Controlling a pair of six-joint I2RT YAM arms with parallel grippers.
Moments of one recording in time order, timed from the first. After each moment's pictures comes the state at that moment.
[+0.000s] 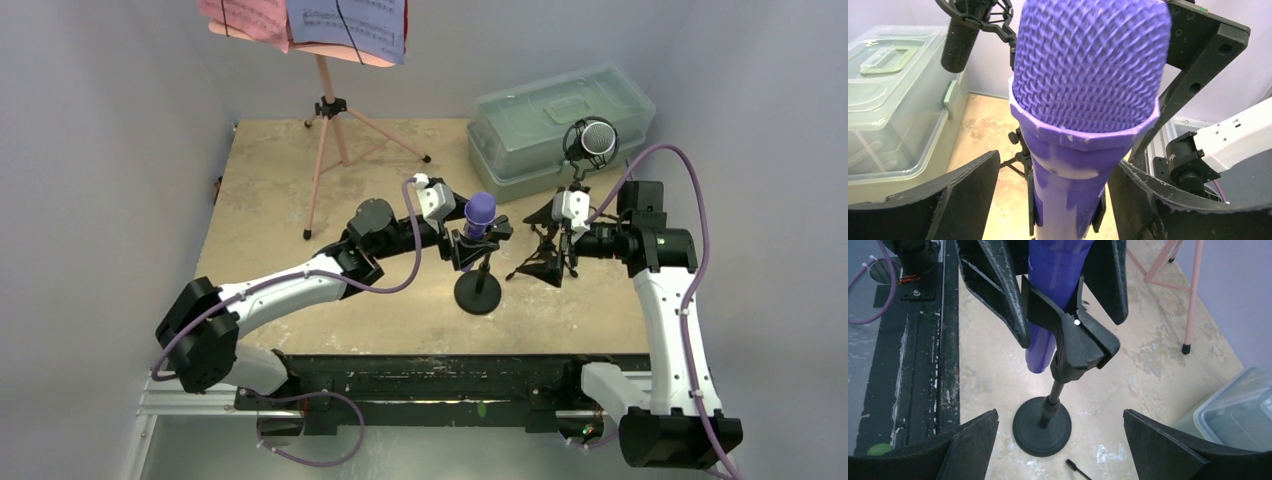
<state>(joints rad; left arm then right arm) -0.87 1.43 0.94 0.66 0.47 -0.13 -0.05 0.99 1.15 -1.09 -1.16 -1.08</state>
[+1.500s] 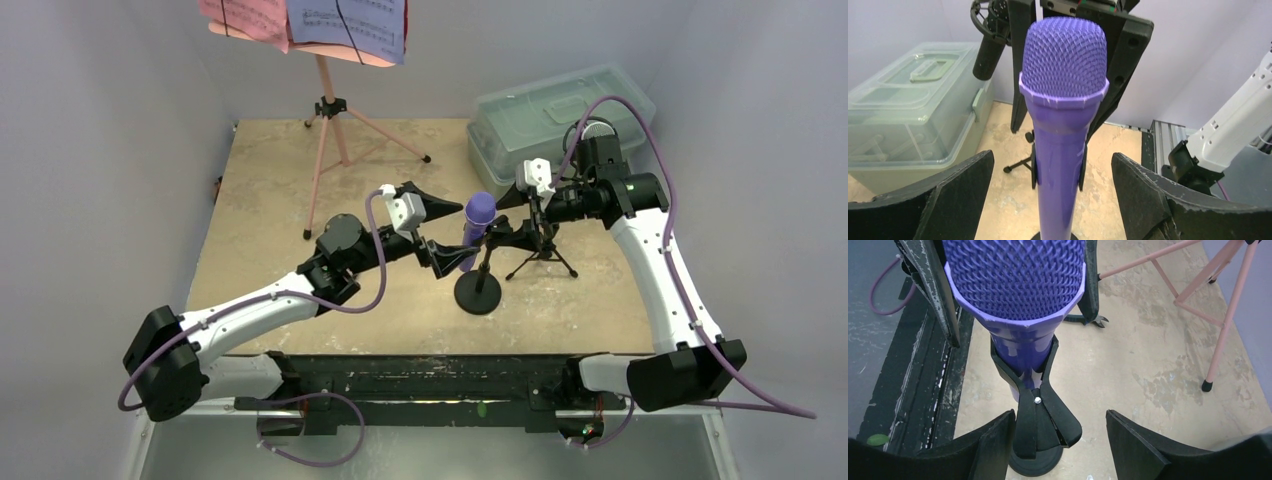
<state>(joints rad) -0.87 1.19 0.80 0.61 0.36 -0.10 0.17 1.29 1.44 -1.14 -1.10 -1.11</state>
